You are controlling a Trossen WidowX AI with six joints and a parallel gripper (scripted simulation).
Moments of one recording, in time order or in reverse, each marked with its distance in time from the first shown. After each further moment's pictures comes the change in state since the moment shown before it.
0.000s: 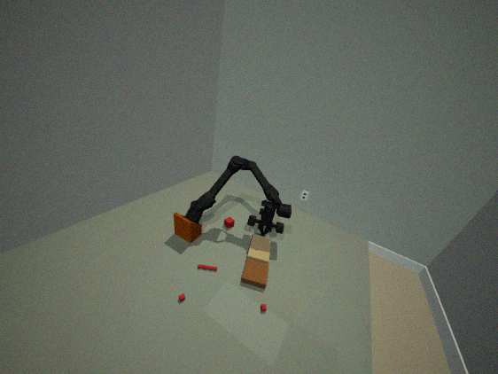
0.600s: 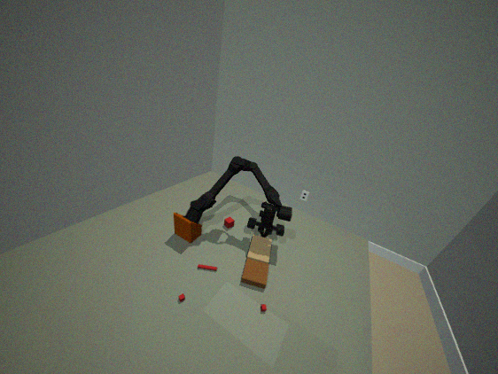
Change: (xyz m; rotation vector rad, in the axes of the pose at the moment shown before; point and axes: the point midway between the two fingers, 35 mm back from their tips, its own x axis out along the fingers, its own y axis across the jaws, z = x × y) arm -0.001 -0.003 -0.021 -0.006 -0.002 -0.008
